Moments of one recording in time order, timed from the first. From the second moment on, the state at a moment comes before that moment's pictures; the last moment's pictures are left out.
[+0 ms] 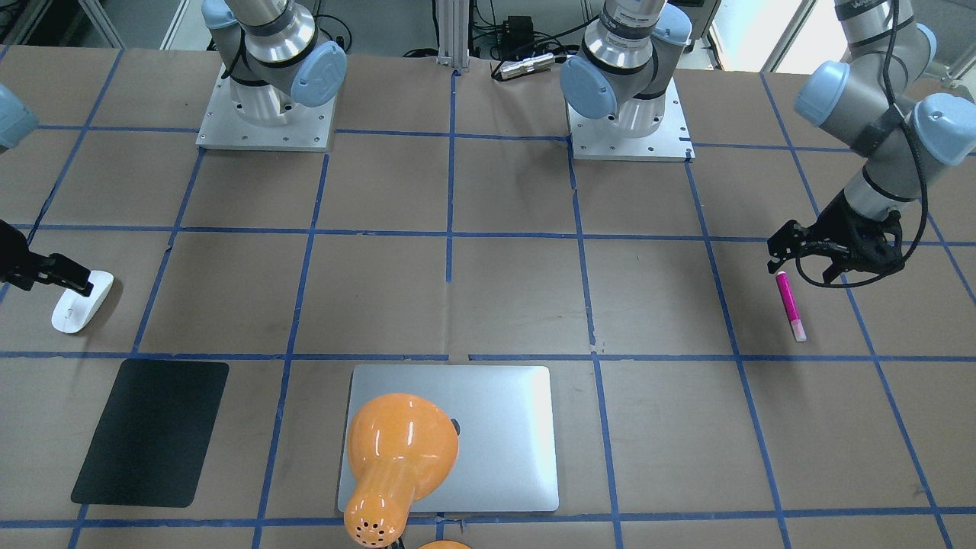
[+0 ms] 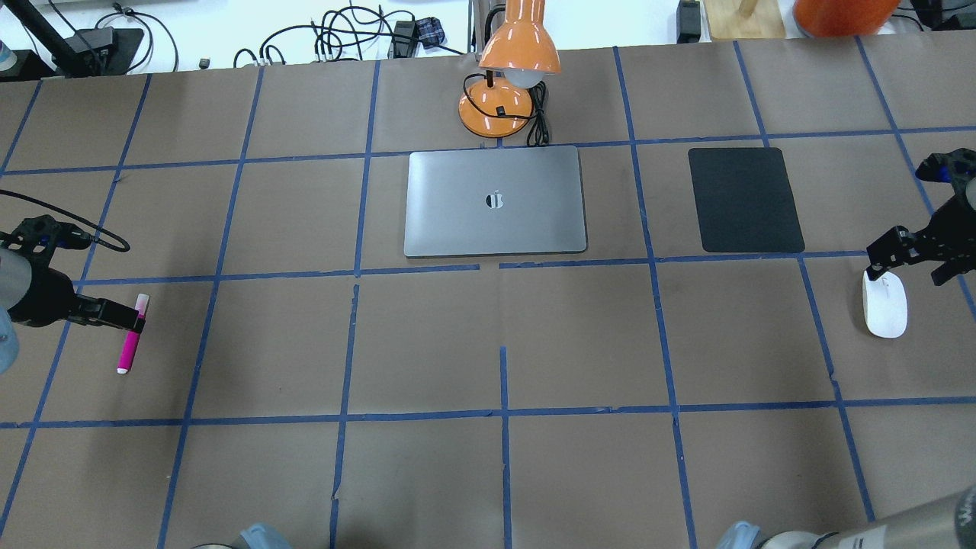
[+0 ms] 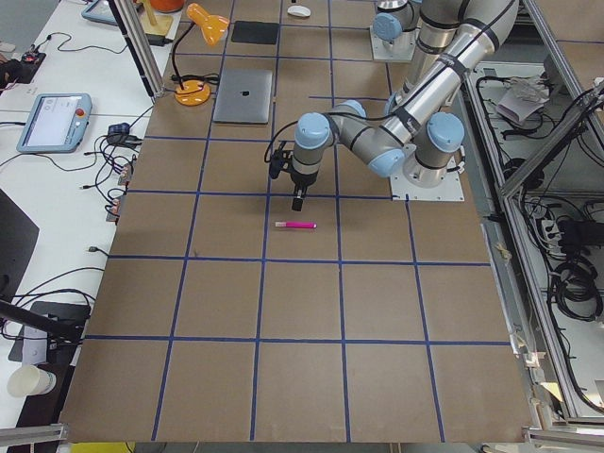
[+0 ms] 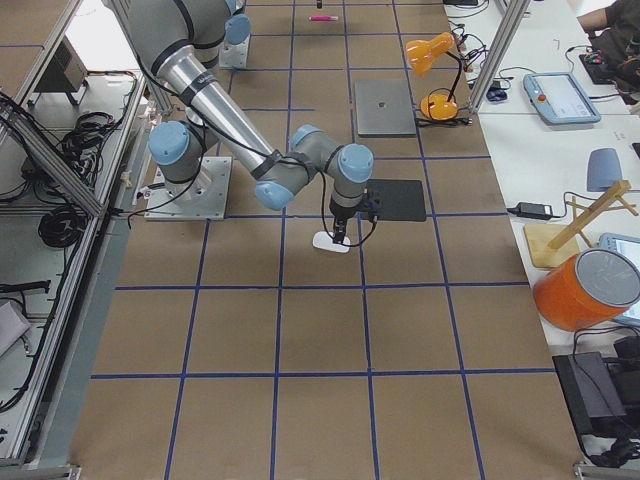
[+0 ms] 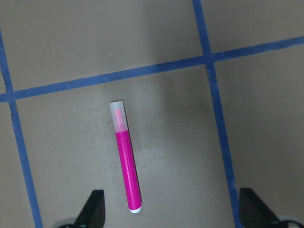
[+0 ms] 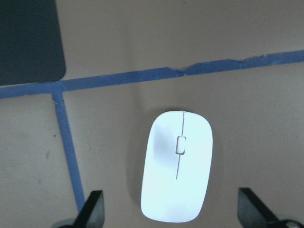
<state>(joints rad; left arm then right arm) -0.83 -1.70 -2.15 -0.84 1.49 0.92 0.90 -1.30 1.95 -2.14 -1.60 -0.54</state>
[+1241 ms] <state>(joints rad) -0.81 -1.86 -2.15 -0.68 1.53 0.88 0.88 -1.23 2.06 -2.33 -1.62 -0.47</state>
